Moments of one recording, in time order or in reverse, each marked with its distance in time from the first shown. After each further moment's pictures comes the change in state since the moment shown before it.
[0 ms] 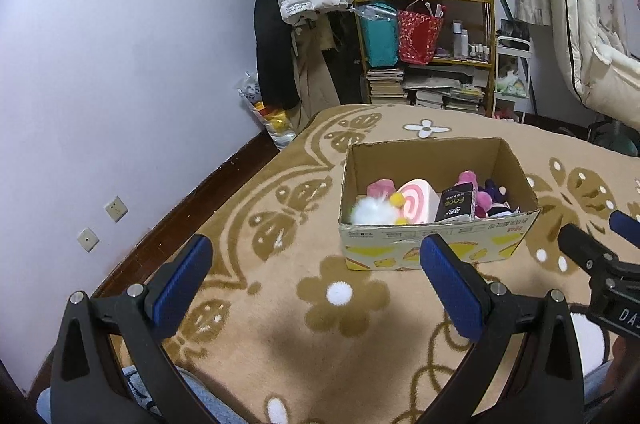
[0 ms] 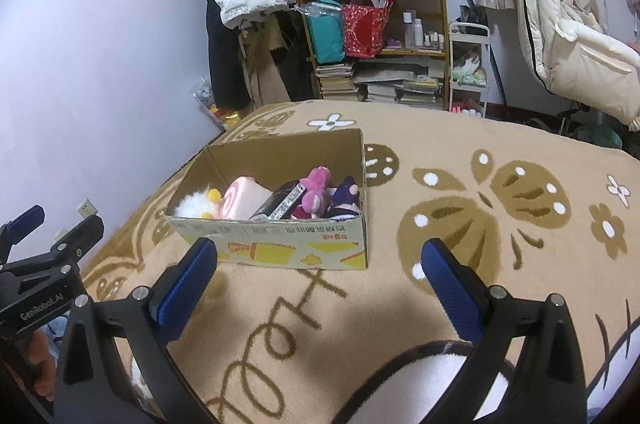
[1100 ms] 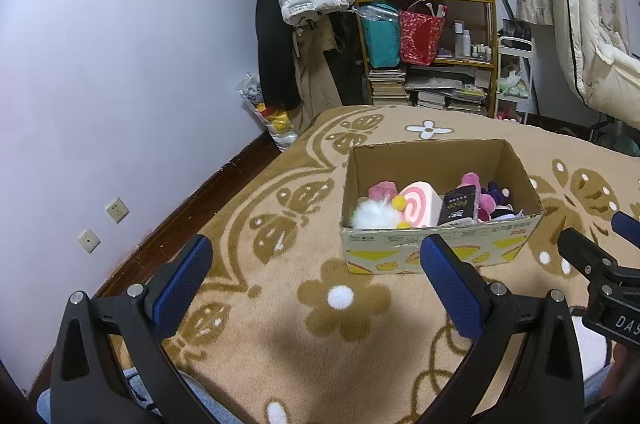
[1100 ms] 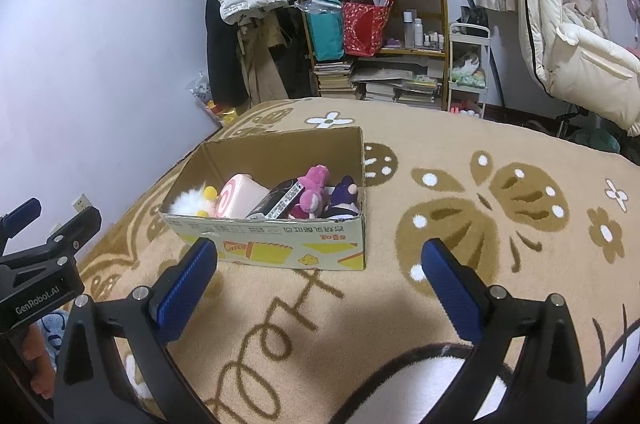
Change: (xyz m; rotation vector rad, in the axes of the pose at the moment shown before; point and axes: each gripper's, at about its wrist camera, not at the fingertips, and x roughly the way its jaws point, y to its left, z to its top) left arm 0.006 -0.006 0.003 0.002 0.005 0.000; right arm 0.006 0.000 0.002 -0.018 0.007 -0.015
